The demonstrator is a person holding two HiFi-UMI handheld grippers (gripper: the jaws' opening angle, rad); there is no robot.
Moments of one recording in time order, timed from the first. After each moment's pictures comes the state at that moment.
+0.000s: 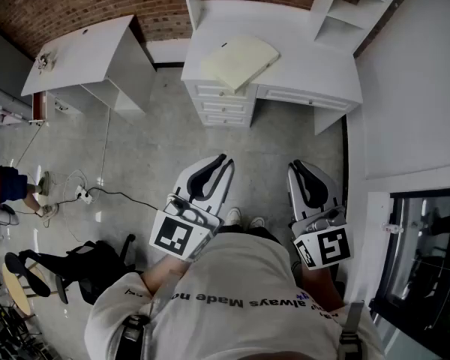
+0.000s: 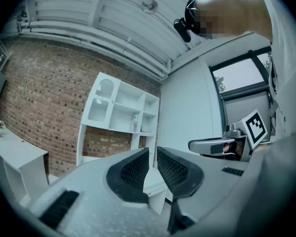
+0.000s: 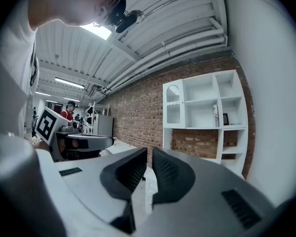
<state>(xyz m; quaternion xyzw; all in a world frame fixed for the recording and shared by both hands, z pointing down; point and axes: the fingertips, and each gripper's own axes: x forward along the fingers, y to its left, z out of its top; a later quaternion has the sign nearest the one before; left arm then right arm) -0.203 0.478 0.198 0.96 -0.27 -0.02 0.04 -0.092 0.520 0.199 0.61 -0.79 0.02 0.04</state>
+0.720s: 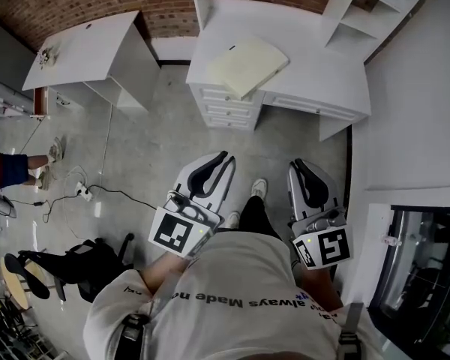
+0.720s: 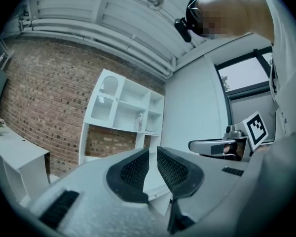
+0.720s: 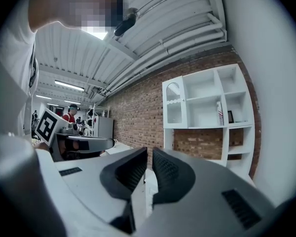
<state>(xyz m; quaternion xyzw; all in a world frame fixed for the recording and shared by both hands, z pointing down) -0.196 0.410 0.207 0.96 -0.28 -0.03 0.05 -0.085 0.450 0.208 0.60 -0.80 0.02 0.03</state>
